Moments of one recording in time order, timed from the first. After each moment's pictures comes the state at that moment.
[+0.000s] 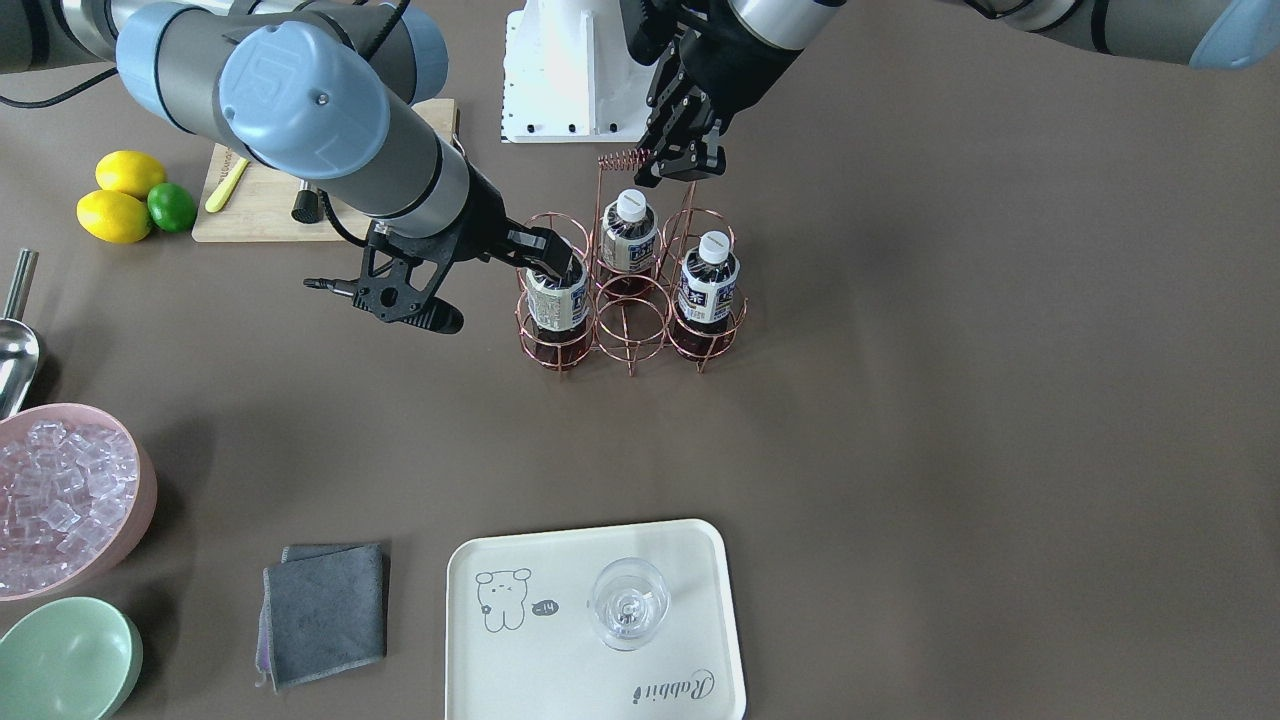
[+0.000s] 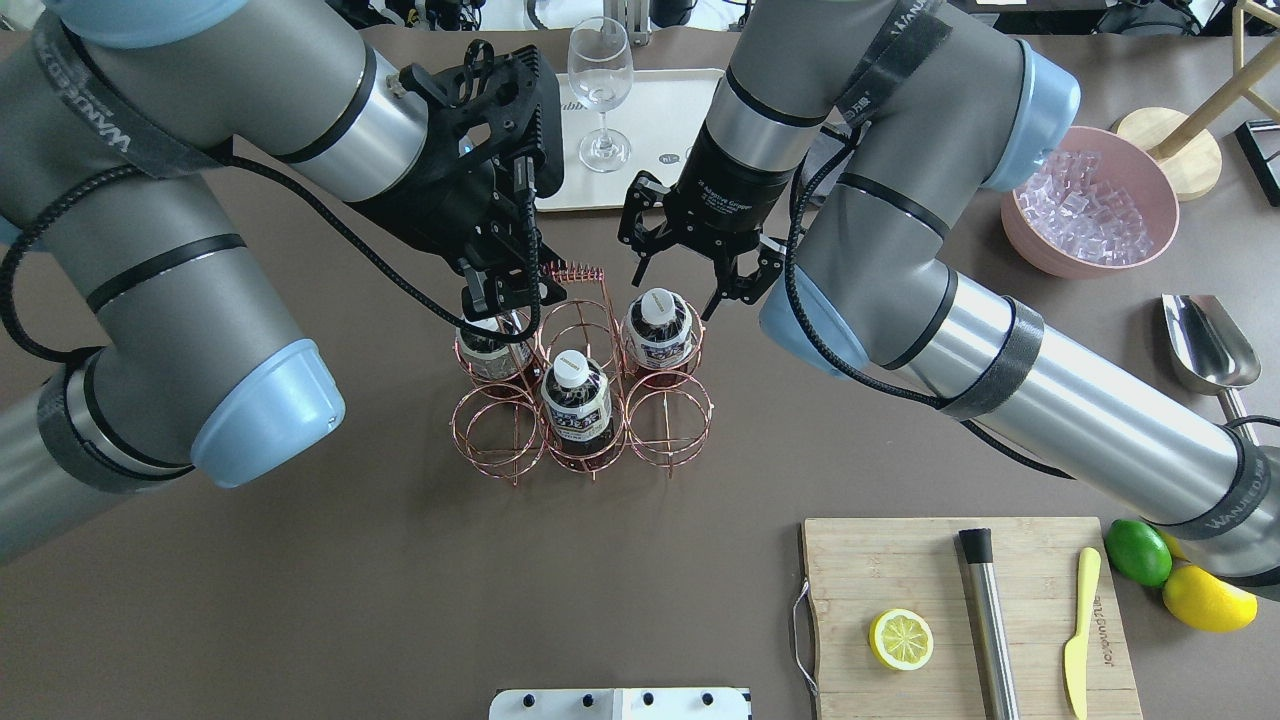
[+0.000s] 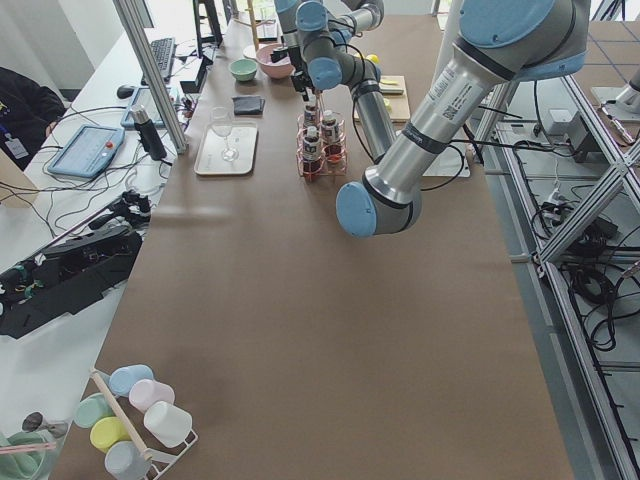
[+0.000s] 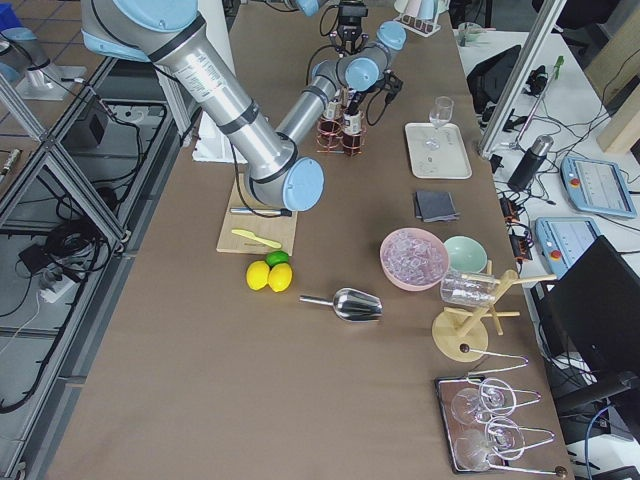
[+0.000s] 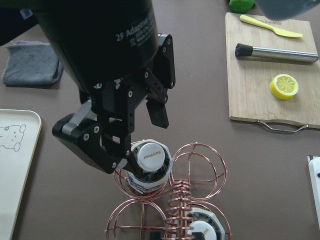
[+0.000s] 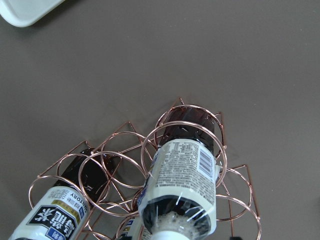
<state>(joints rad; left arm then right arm) -0.76 -2.29 -1.94 -1.62 -2.27 0.20 0.76 -0.76 1.64 -1.69 2.43 1.47</state>
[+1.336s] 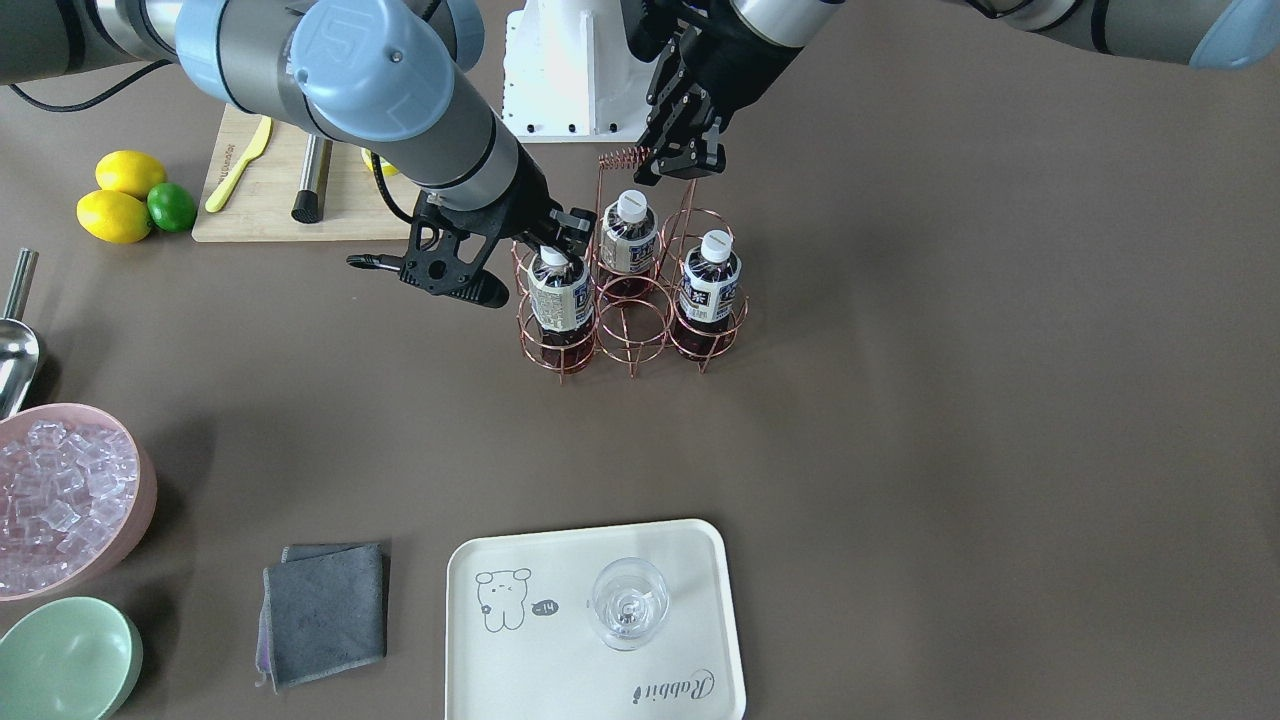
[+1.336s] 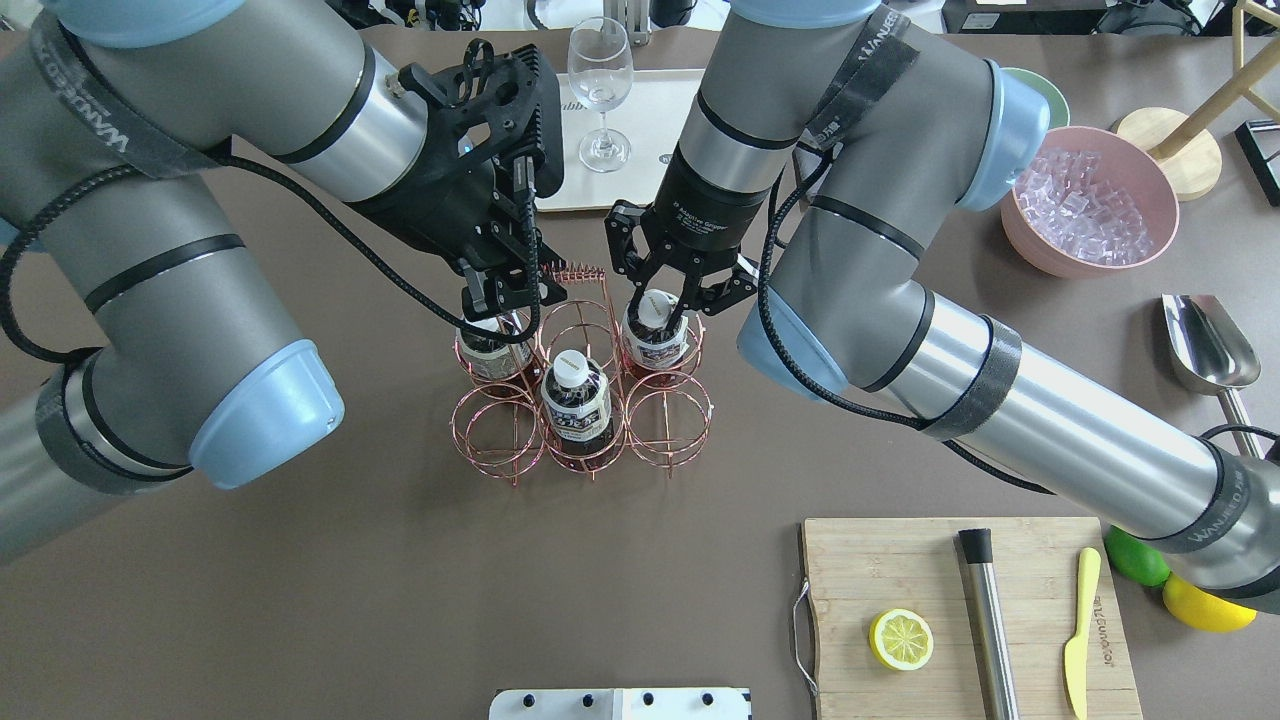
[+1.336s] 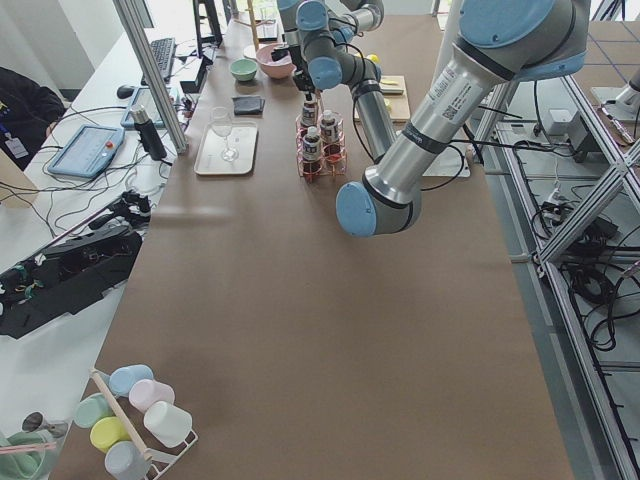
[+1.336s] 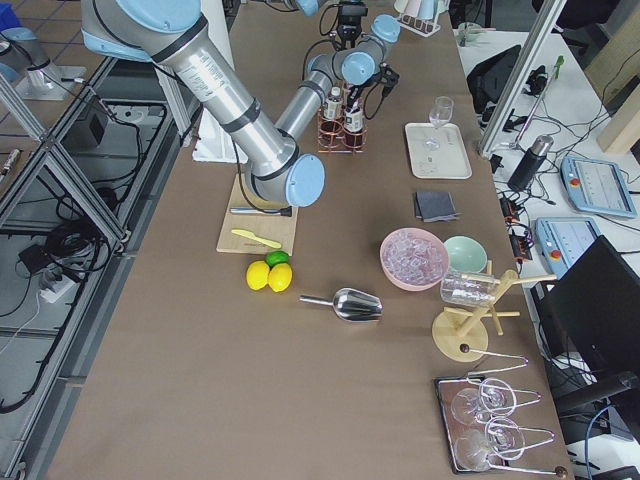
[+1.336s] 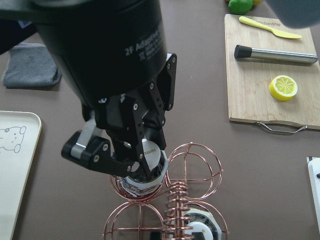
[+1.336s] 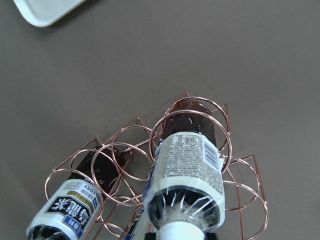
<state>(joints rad) -0.76 -2.29 -1.95 -1.62 -2.27 0.20 0.76 -0.74 1.65 -1.69 2.41 1.48</state>
